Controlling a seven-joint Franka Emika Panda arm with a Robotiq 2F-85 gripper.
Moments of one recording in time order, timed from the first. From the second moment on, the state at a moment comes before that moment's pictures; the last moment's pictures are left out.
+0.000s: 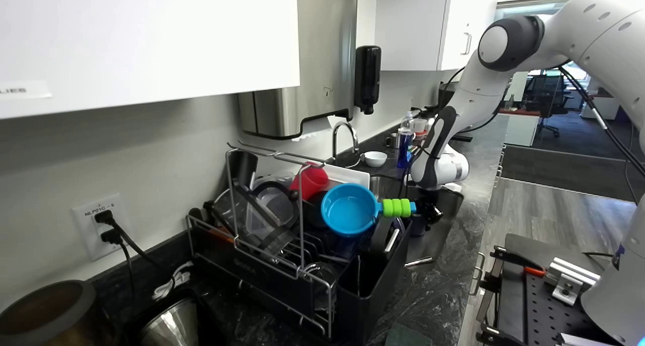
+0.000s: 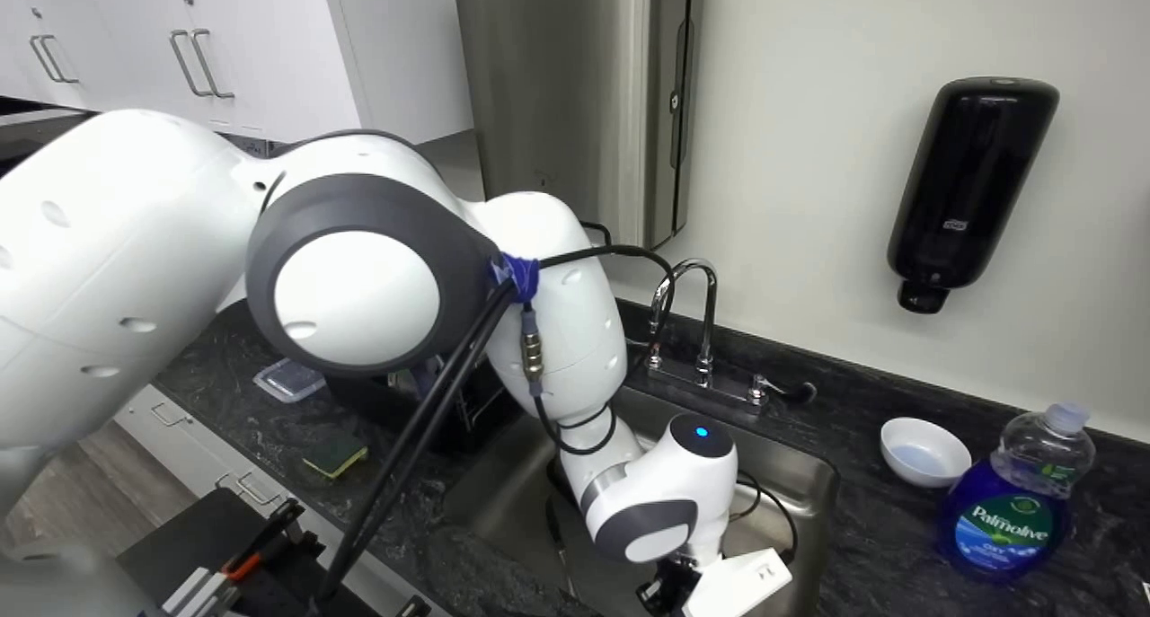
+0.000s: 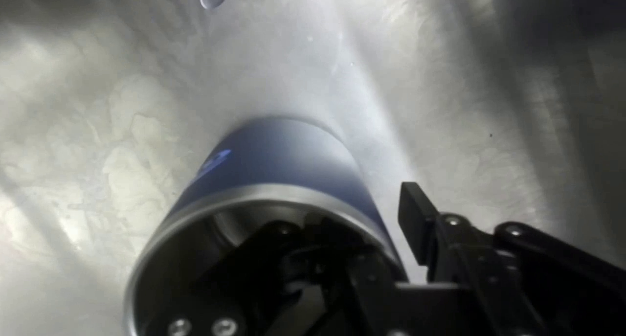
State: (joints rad) arm -0.67 0.95 -0.03 -1.94 -0.03 2.88 -1.74
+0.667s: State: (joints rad) arm -0.69 0.93 -0.01 -1.96 -0.07 2.90 -1.74
